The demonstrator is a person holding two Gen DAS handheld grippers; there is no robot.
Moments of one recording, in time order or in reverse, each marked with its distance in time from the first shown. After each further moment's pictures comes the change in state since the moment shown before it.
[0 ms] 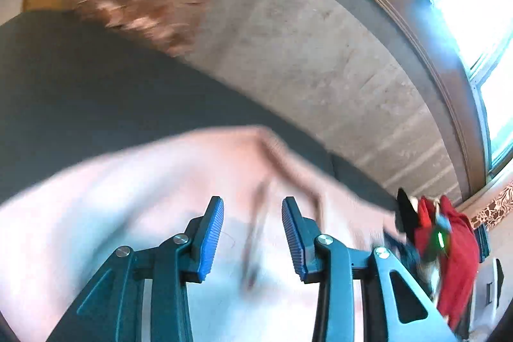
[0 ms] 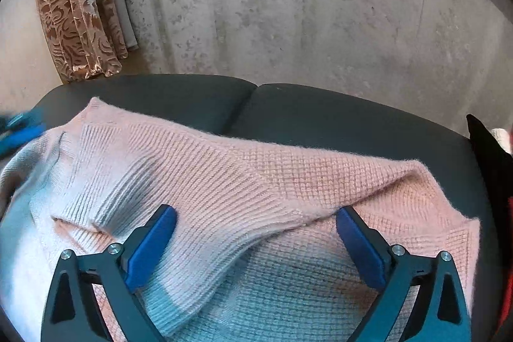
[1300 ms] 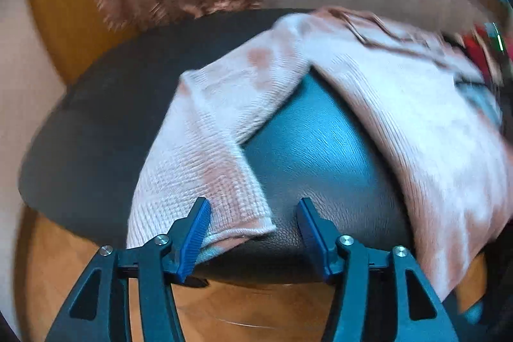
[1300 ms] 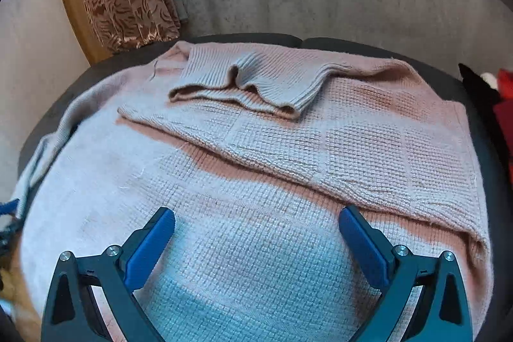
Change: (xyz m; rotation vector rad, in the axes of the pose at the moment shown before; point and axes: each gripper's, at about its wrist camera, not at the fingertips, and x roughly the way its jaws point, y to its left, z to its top) left arm -0.143 0.102 -0.162 0.425 0.081 0.411; right arm -0.080 0.047 -0.090 -0.010 0.078 0.101
